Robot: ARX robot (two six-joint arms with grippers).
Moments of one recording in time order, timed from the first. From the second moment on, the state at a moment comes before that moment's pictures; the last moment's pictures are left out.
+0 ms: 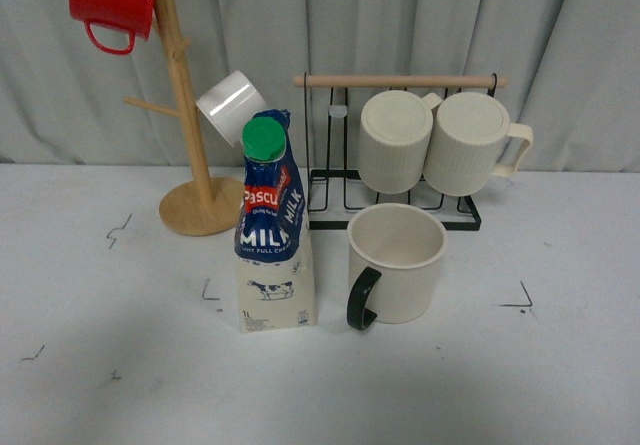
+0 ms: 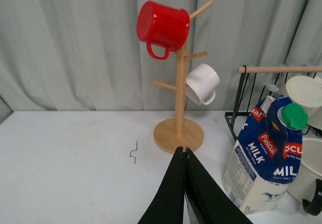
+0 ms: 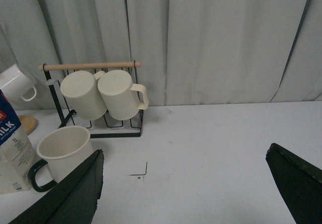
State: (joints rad) left arm -0.24 0.62 0.14 0.46 -0.25 0.00; right arm 0.00 0.00 0.01 0.00 0.00 0.01
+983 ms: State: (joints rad) left arm 0.00 0.24 0.01 0.25 0.00 0.00; right arm 0.00 0.00 0.01 0.00 0.00 0.01
